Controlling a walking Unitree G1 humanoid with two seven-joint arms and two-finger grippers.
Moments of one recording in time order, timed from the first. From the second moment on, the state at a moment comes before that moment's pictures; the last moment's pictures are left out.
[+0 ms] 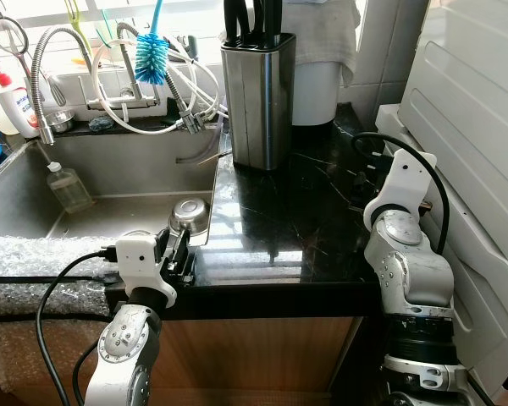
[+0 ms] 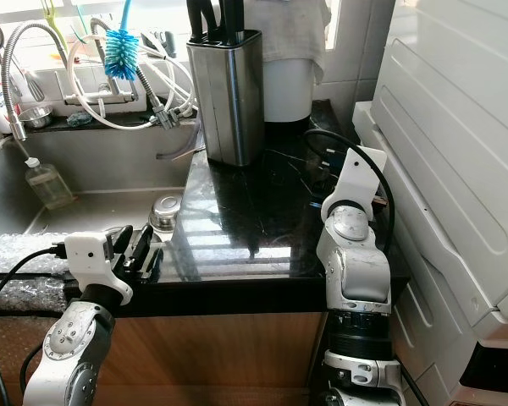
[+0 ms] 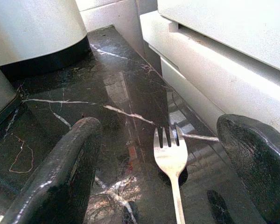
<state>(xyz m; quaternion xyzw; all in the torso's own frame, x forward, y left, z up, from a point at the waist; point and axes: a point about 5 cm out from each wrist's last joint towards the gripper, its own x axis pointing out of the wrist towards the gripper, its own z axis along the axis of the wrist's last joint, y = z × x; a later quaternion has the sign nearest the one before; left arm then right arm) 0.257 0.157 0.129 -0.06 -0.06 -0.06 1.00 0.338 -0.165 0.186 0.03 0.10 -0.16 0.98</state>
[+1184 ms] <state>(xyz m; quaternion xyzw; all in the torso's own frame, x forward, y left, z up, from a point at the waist) 0.257 0.157 0.129 -0.06 -0.06 -0.06 1.00 0.338 -0.164 0.186 0.03 0.11 -0.16 0.98</state>
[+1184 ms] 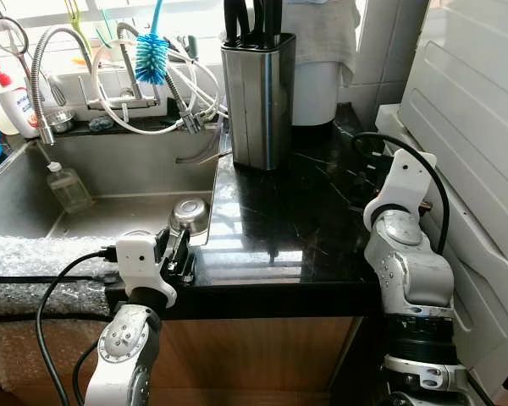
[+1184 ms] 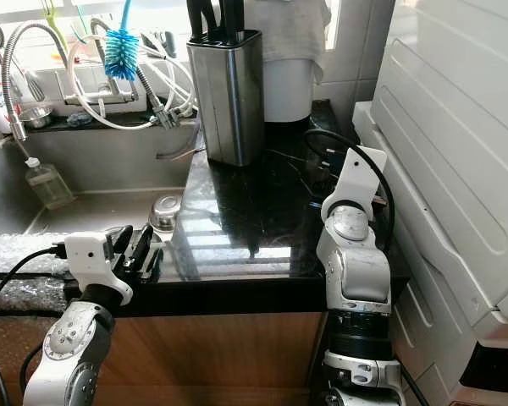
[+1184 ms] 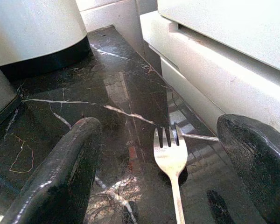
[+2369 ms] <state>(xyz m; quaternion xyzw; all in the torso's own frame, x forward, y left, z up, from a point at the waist) 0.255 0.148 0.128 -0.06 -0.05 -0.09 0.99 0.333 -0.165 0.158 0.02 0.15 -0.16 0.97</state>
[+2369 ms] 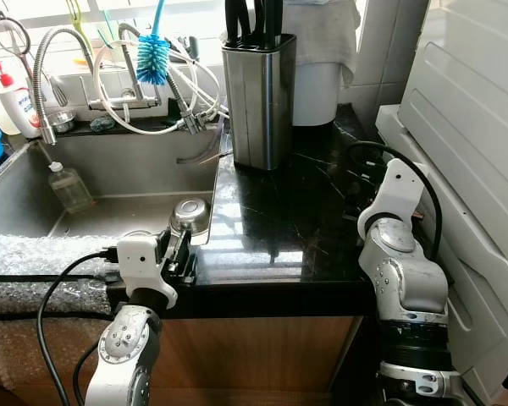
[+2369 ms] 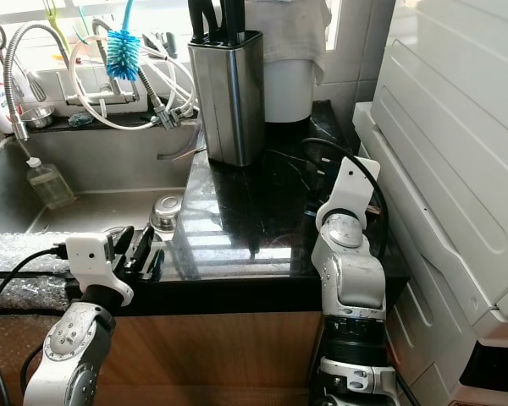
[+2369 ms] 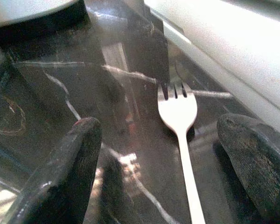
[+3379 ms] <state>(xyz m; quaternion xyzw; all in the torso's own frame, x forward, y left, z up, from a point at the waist) 0.260 0.158 0.132 -0.06 -0.06 -0.05 1.00 0.332 -0.172 0.191 -0.02 0.02 -0.18 0.98</state>
